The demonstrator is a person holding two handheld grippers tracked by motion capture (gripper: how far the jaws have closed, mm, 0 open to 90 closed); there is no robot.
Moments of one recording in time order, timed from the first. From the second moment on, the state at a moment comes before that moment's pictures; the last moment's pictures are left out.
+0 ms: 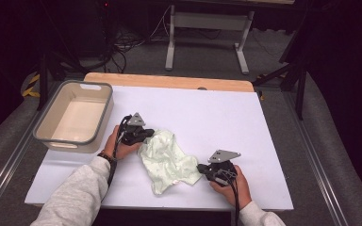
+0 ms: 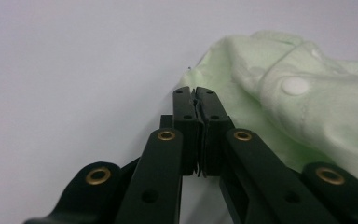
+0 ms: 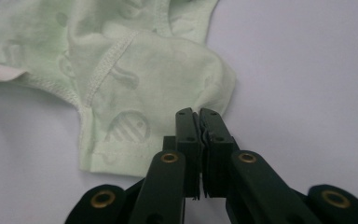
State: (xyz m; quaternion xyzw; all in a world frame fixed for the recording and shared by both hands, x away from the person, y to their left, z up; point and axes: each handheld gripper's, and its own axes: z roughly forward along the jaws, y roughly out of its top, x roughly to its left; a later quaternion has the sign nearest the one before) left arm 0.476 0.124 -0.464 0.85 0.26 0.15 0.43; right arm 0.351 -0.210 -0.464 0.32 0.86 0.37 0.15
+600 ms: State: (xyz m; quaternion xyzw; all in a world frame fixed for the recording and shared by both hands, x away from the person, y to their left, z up) left arm 0.438 0.157 -0.392 0.79 0.25 0.23 0.50; right arm 0.352 -0.241 -0.391 0.33 0.79 0.44 0.27
